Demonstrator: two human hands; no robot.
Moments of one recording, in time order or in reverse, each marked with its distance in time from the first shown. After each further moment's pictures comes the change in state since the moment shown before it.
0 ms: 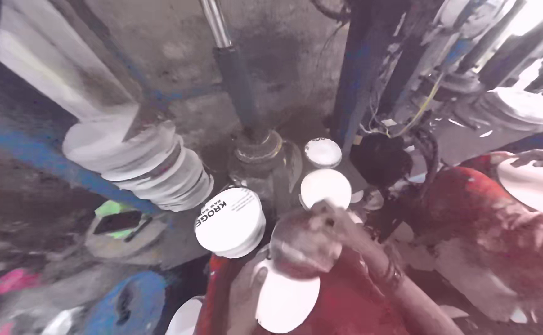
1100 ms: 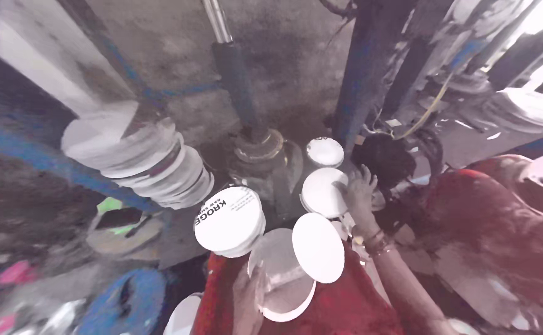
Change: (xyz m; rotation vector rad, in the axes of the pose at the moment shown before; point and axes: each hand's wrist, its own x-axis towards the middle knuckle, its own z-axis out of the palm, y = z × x) left_hand -0.004 0.051 0.043 -0.394 0.459 -0.688; right_hand 0.059 0.082 -0.038 -0.794 0.404 0.379
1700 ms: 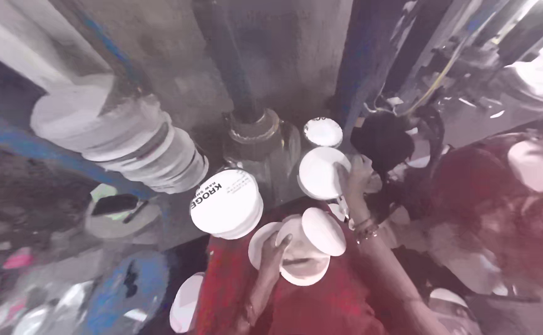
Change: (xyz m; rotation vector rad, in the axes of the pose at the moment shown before) left_hand 0.034 -0.047 0.025 0.381 -0.294 -0.162; right_hand -0.017 0.006 0.029 0.281 0.416 -0.057
